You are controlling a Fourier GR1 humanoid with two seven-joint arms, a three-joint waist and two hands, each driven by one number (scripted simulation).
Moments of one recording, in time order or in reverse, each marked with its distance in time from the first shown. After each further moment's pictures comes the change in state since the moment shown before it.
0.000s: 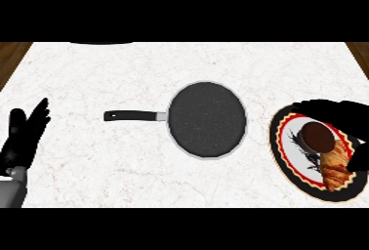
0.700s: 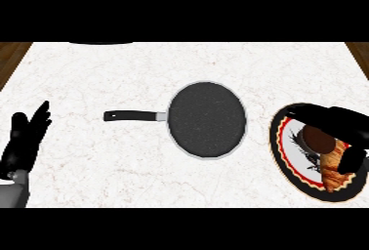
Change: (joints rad) left arm 0.025 -0.057 0.055 -0.032 -0.073 -0.039 0.010; right arm 0.016 0.105 -0.045 0.066 0.164 -0.017 -0.037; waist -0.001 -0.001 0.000
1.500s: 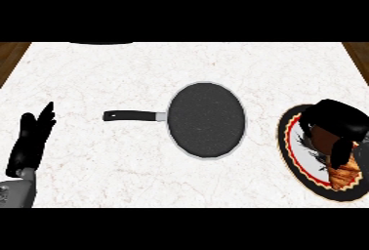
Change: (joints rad) left arm -0.031 -0.049 0.044 0.085 -0.056 -0.025 -0.057; right arm -0.078 0.074 -0.036 0.168 0.171 -0.215 -0.110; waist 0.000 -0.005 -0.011
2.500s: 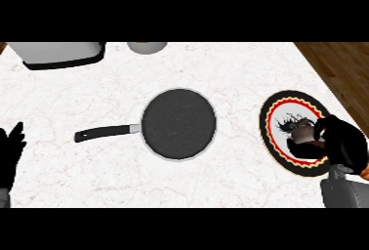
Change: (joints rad) left arm 0.111 0.047 0.089 0.007 0.012 0.042 0.029; right arm 0.260 0.436 -0.311 -0.369 0.033 -0.289 1.007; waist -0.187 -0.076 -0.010
